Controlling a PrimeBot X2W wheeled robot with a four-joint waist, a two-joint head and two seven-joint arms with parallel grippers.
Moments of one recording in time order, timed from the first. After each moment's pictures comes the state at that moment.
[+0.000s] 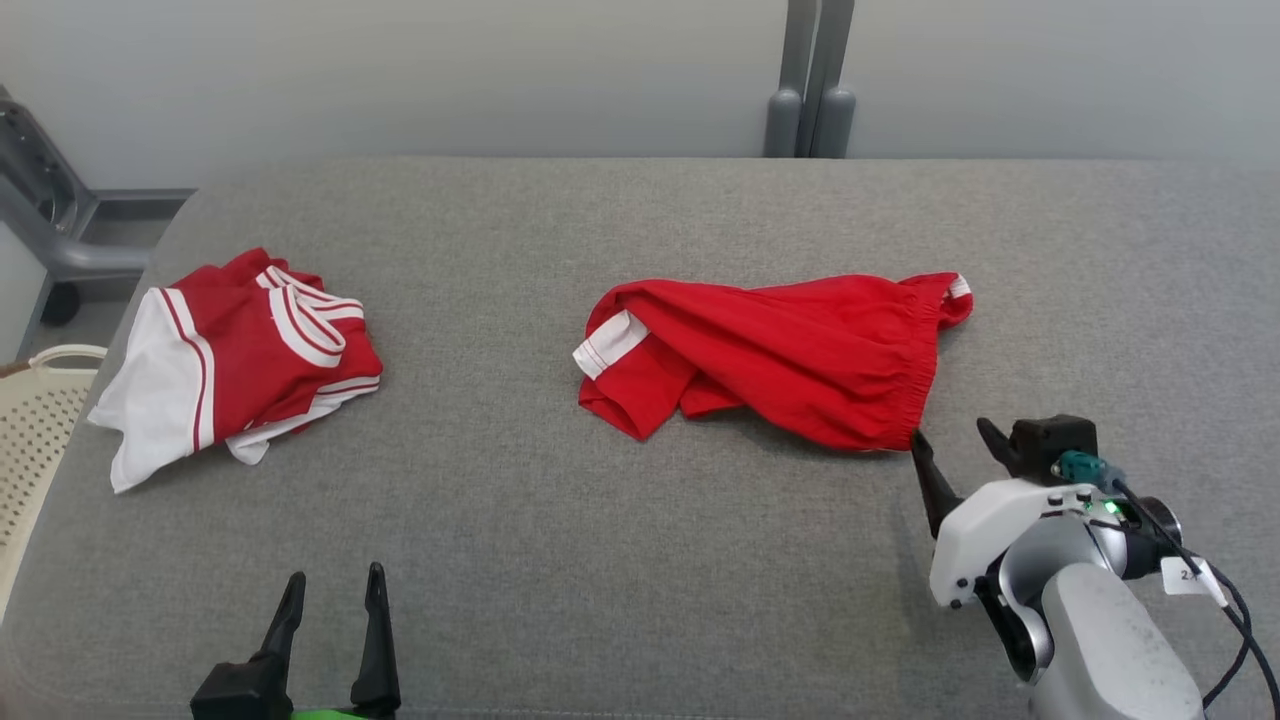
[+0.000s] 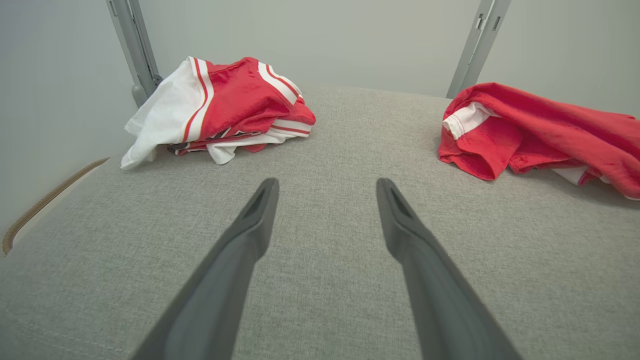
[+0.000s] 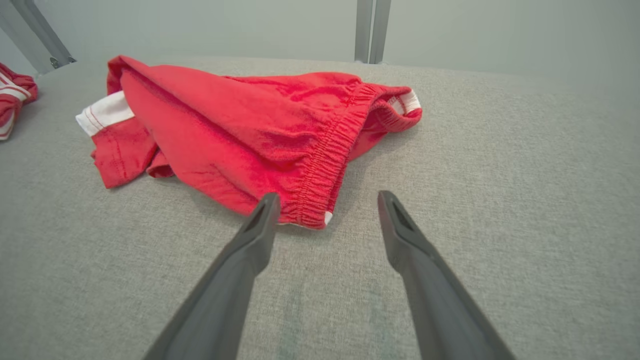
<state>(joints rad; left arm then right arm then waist) 0.11 0.07 -0.05 0.23 -0.22 -0.04 -0.26 -0.28 -0.05 0.02 0.51 0.06 0.13 -0.02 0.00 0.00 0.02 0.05</state>
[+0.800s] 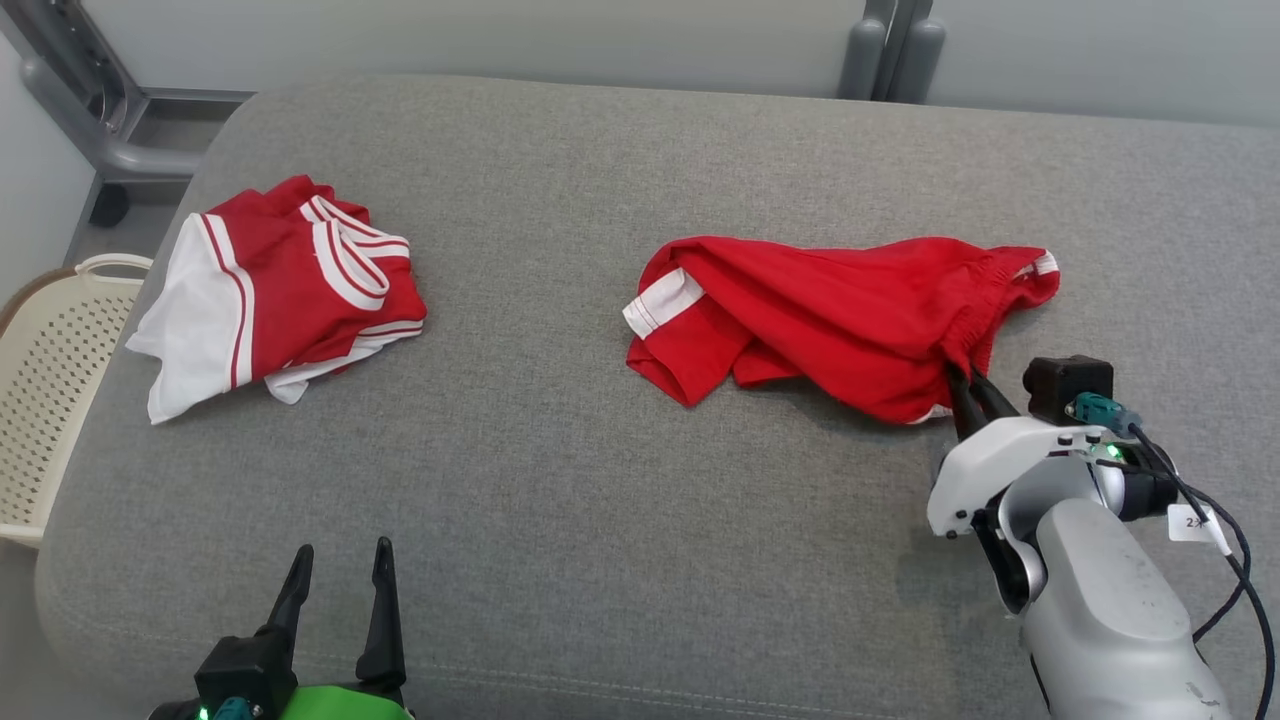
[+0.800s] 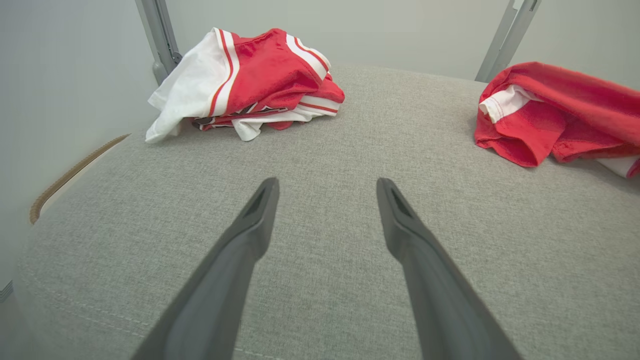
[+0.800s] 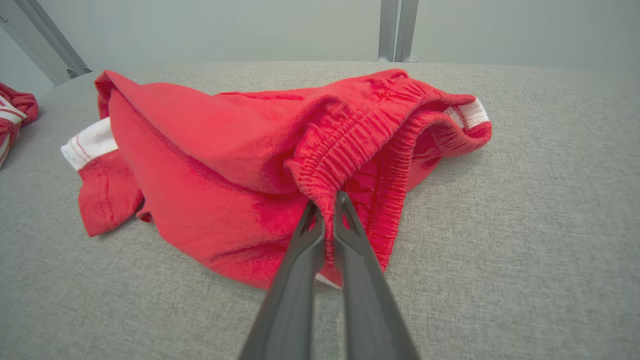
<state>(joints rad) 0.05 0.06 -0.05 0.25 -0.21 -0.06 -0.26 -0.49 -0.05 -0.03 0.77 0.09 0.13 -0.14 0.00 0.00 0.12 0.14</state>
